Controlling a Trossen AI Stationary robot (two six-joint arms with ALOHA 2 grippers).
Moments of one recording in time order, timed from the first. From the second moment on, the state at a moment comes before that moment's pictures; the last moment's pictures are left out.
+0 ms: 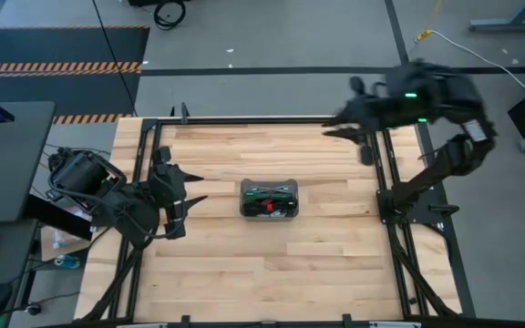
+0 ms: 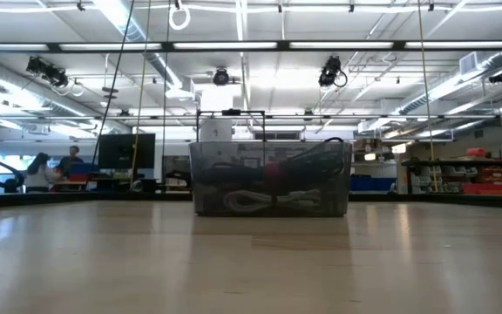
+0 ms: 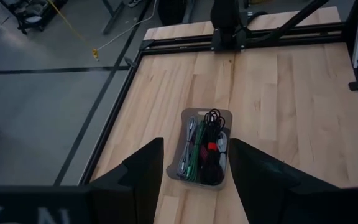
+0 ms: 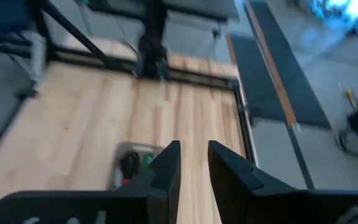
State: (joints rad) left arm -0.62 1.58 2.27 -1.57 -0.81 -0.44; right arm -0.05 1.46 2.28 -1.34 0.02 -0.23
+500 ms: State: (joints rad) left arm -0.51 1.58 2.27 -1.57 -0.81 -0.41; right arm 0.11 1.20 2.28 -1.40 -0.15 -0.14
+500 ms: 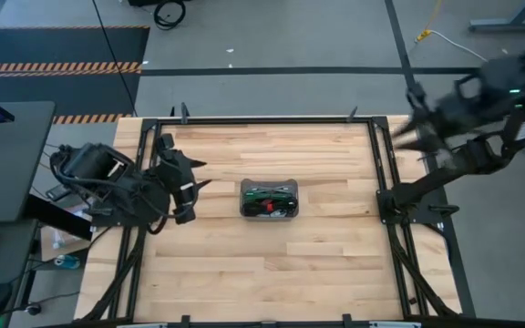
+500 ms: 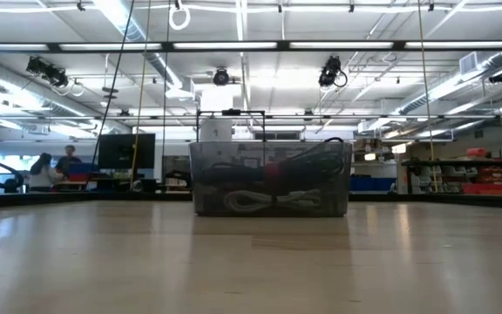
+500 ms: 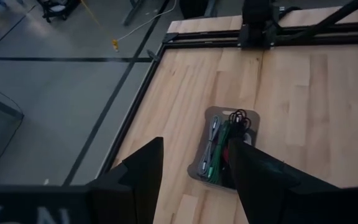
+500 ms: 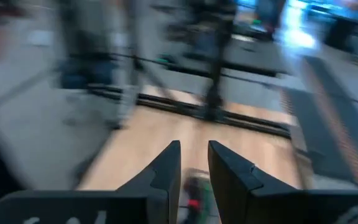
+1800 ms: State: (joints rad) left arm -0.27 0.91 1.39 -0.65 -0.08 -0.09; right arm 0.10 0.54 1.75 -1.23 -0.50 0.00
